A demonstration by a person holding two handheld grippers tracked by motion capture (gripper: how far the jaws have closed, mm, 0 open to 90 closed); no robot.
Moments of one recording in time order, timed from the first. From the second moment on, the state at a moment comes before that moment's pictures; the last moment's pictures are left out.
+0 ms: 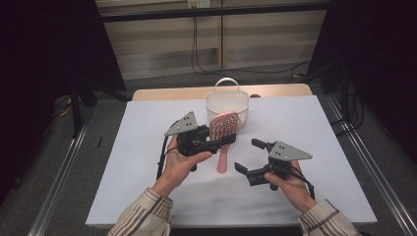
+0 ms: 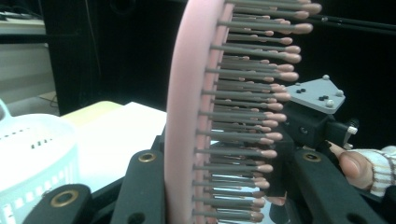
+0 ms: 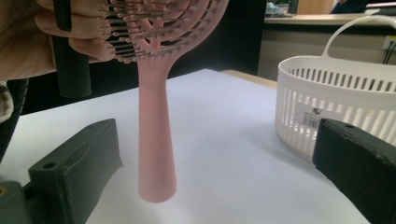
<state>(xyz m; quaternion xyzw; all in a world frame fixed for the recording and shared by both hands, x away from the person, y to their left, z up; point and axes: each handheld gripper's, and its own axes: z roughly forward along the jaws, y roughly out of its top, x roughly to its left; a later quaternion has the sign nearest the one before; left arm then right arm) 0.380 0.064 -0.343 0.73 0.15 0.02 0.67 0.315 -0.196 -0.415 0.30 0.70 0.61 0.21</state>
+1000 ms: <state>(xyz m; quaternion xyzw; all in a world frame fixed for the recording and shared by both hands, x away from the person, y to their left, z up) 0.385 0.093 -0.322 0.72 0.19 0.10 0.66 0.287 -0.246 -0.420 0.36 0.67 0.57 0.31</state>
